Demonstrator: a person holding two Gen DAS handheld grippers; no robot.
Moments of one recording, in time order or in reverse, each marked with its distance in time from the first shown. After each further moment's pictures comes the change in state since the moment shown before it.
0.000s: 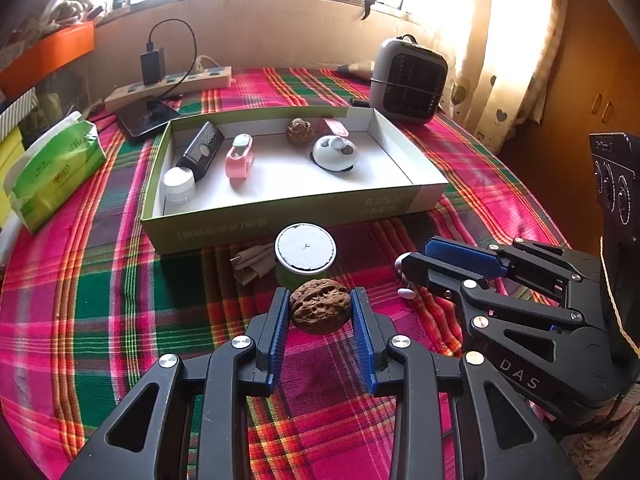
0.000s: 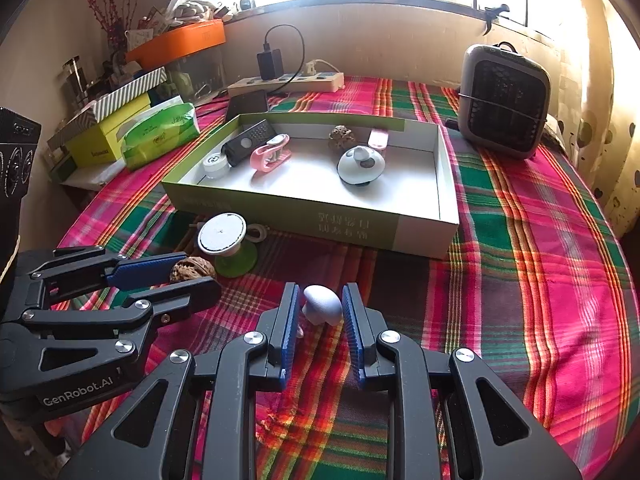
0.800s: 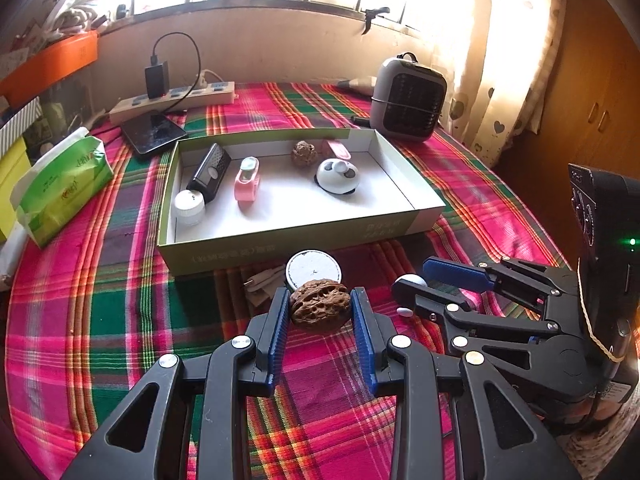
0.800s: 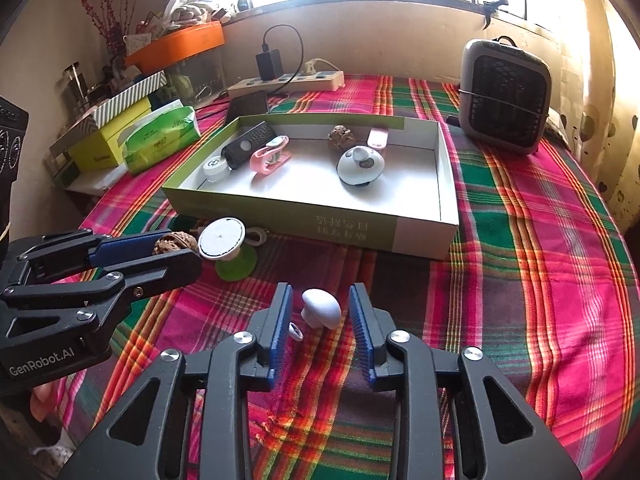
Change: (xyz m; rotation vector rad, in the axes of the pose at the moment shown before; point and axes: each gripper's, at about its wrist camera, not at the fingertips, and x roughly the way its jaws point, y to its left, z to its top) left arm -0.013 0.004 0.010 -0.005 -0.036 -0.004; right arm 0.005 -0.005 0.002 0.034 0.025 0.022
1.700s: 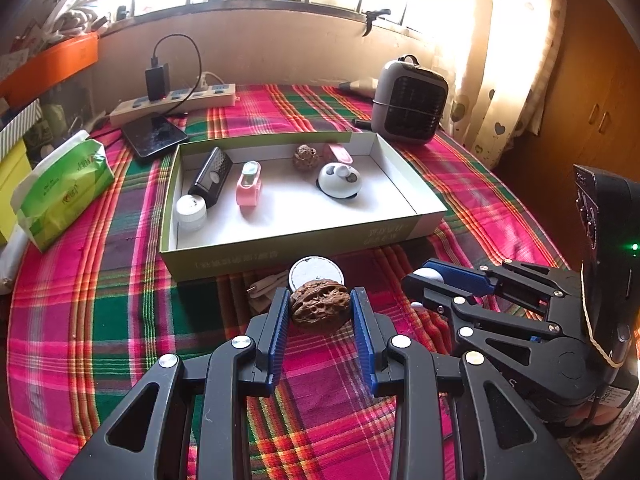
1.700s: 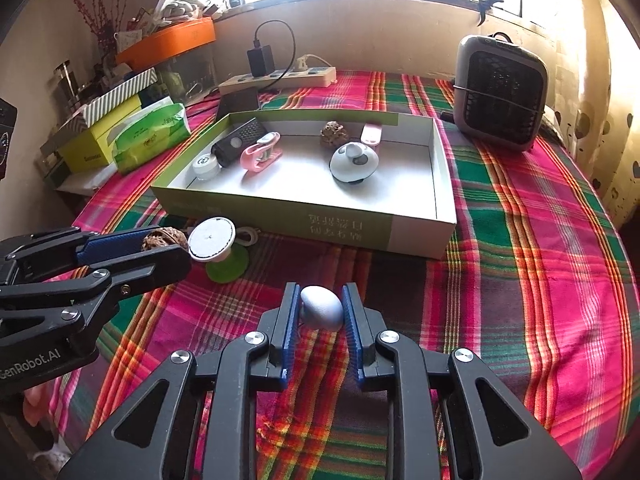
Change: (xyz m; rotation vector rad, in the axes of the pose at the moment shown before) left arm -0.001 0.001 0.004 -0.003 -0.005 0.004; right arm -0.002 0.000 0.003 -0.004 -0.008 -0.034
